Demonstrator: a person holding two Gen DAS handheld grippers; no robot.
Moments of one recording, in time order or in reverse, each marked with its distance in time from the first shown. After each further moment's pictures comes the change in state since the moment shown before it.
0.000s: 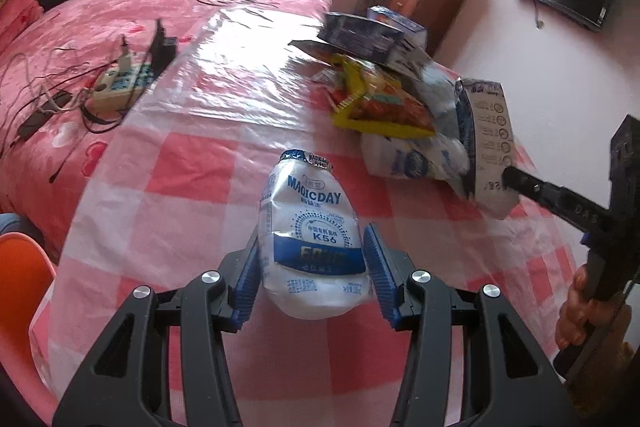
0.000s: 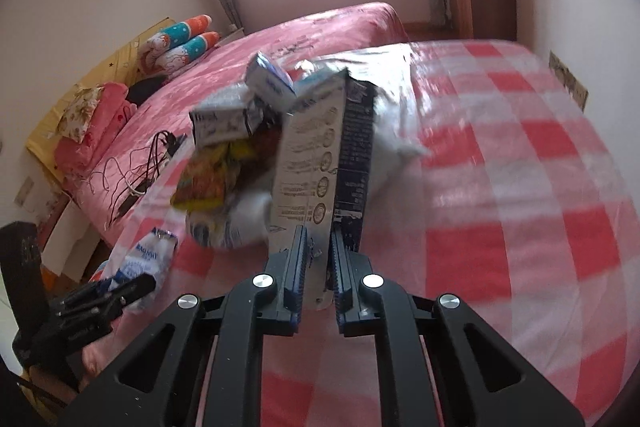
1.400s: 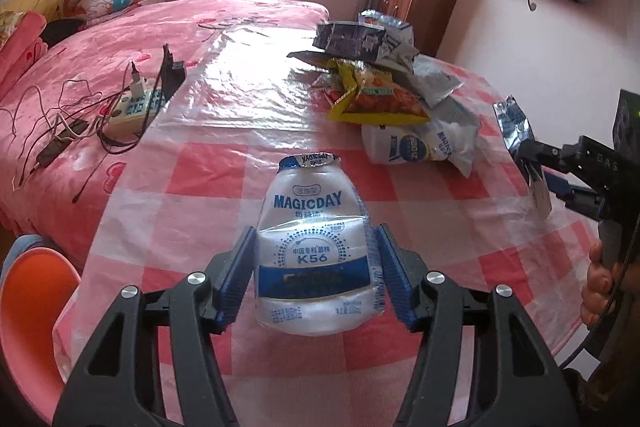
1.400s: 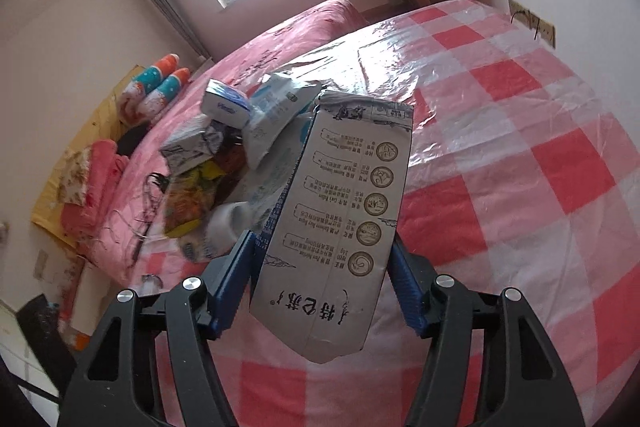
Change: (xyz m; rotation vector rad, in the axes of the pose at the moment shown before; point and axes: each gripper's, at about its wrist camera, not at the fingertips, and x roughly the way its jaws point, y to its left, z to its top) left arm -0.015 -0.008 -0.013 0.080 -0.073 0.086; right arm -0.015 -0.028 -0.005 0.243 -0.039 0.061
